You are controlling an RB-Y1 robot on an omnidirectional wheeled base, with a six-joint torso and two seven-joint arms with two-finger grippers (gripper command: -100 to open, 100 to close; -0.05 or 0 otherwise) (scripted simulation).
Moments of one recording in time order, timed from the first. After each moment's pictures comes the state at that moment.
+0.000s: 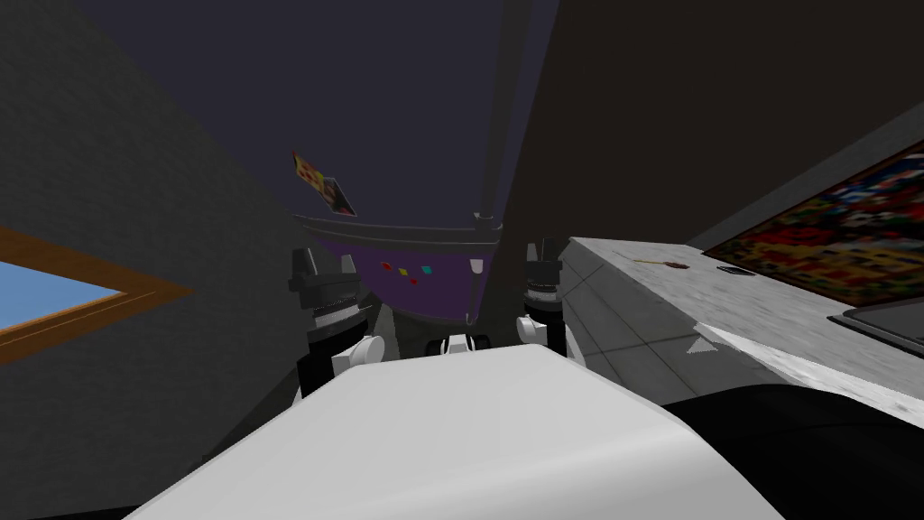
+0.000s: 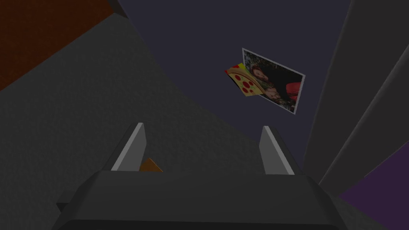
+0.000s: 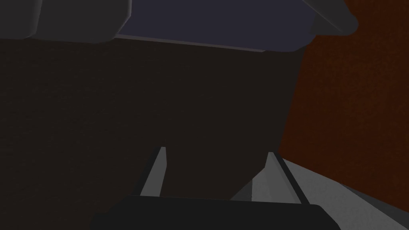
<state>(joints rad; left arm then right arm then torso) 0.54 -0.04 0.04 -2.35 0.11 -0.51 0.00 0.47 0.00 -0.02 -2.27 0.10 -0.62 0.01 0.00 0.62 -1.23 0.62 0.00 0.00</state>
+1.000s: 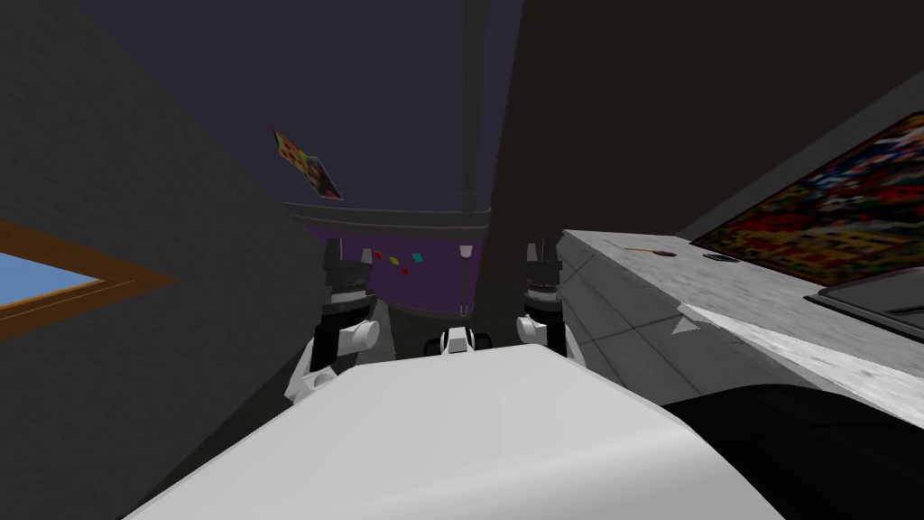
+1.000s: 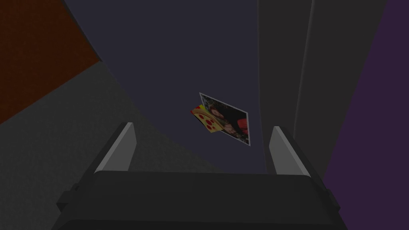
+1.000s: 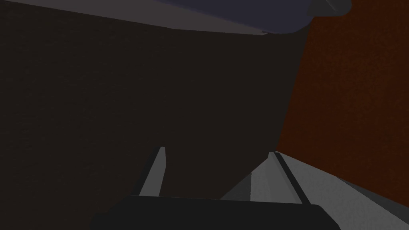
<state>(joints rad) 0.34 0.16 0.11 -2.20 0.08 -0.40 0.10 0.47 0.00 -0.02 -2.26 0.10 -0.62 0.01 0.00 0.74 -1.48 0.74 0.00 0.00</state>
